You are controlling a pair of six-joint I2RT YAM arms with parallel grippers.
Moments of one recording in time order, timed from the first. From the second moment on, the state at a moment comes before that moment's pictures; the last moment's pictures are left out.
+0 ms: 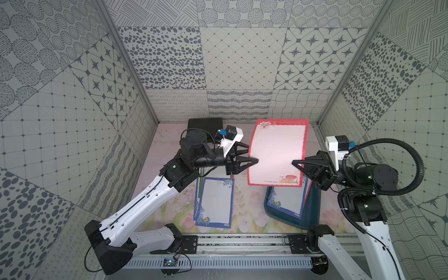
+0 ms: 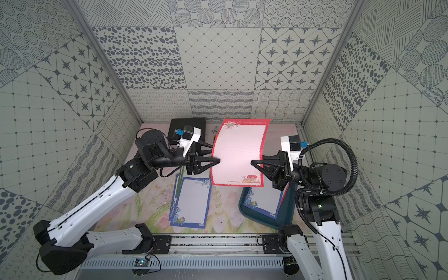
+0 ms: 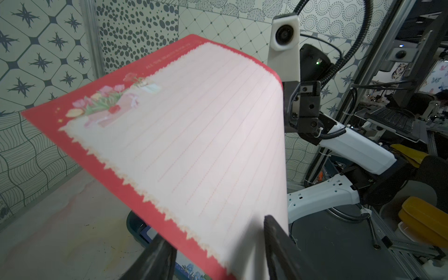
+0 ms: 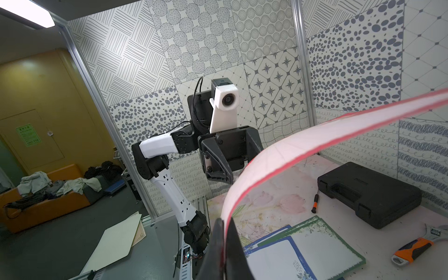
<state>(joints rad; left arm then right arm) -0.77 1.15 1.26 -0.13 0.75 -0.12 0.10 0.68 0.97 0.11 -1.21 0.65</state>
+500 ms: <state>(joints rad) -0.77 1.12 1.26 -0.01 0.83 -0.24 0.10 0.64 0.90 0.00 -1.10 0.58</state>
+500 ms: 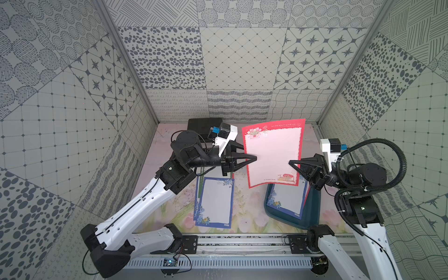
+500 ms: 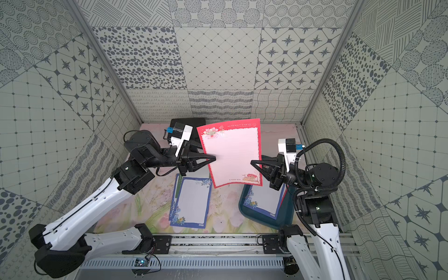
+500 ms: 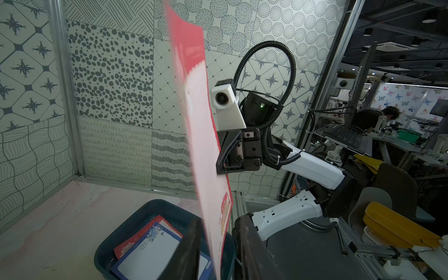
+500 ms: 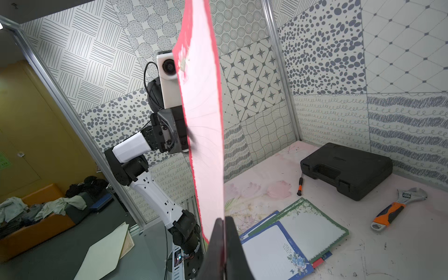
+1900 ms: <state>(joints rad) -0.77 1.09 1.26 -0.12 0.62 -0.26 0.11 0.67 0.84 0.08 -1.08 0.67</state>
